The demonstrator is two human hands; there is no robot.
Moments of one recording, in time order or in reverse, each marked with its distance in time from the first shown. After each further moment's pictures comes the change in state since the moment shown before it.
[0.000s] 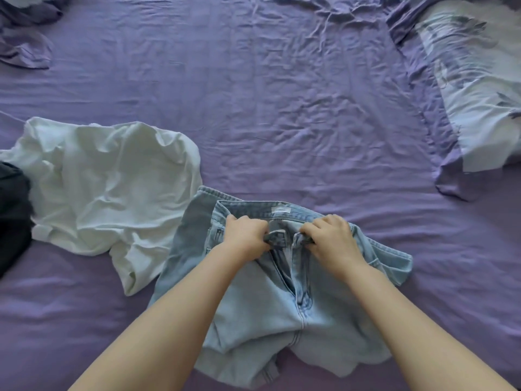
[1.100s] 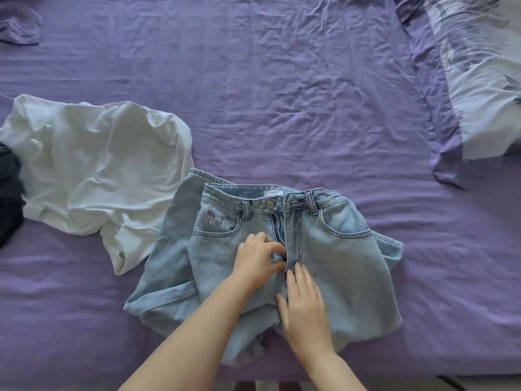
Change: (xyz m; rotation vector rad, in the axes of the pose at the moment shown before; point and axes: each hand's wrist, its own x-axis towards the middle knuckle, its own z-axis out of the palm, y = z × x) left_hand -0.032 0.047 0.077 -0.399 0.116 0.019; right_hand -0.116 -0.064 0.072 0.116 0.109 0.223
